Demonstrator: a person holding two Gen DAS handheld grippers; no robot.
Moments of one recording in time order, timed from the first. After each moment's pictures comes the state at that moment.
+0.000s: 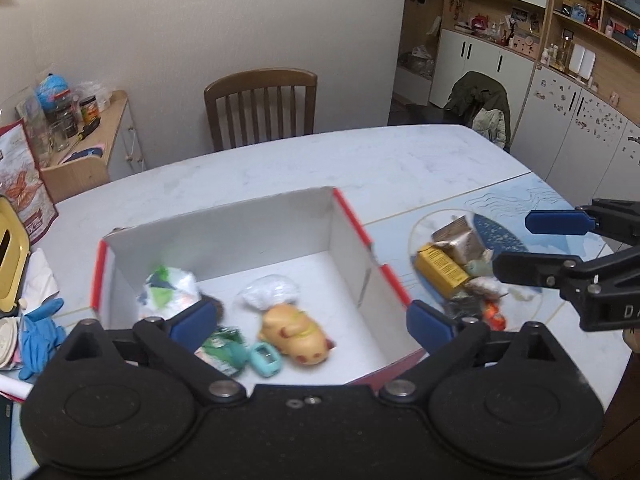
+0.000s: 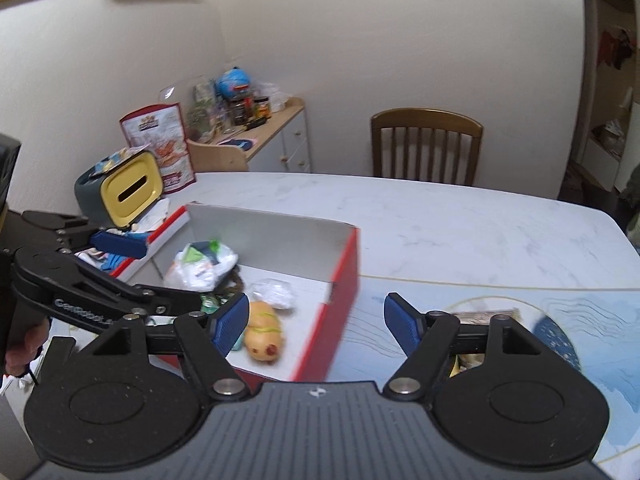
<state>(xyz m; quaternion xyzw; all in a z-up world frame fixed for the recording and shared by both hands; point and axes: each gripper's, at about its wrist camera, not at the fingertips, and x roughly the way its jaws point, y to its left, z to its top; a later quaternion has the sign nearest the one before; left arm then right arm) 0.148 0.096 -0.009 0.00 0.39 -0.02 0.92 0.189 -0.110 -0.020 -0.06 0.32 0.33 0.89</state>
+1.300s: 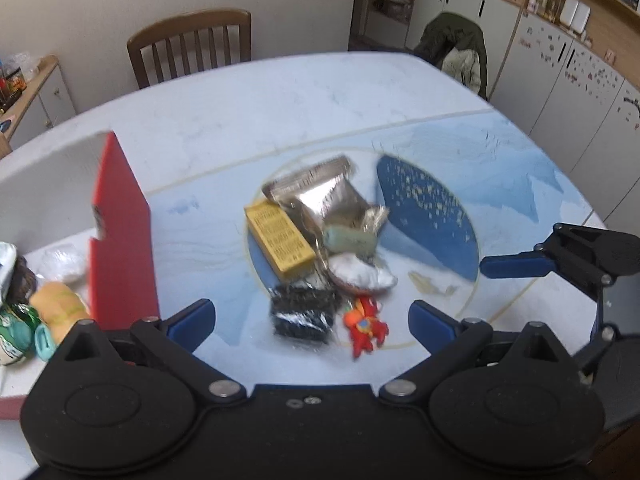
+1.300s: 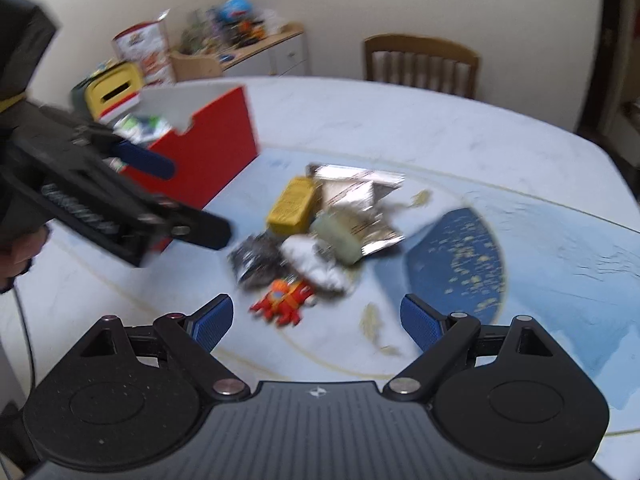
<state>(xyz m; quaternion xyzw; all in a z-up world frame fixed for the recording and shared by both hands) 0.218 -0.087 -0.094 0.00 0.47 -0.04 0.88 0.246 -0.279 -0.125 -0.13 0.38 0.39 0.83</state>
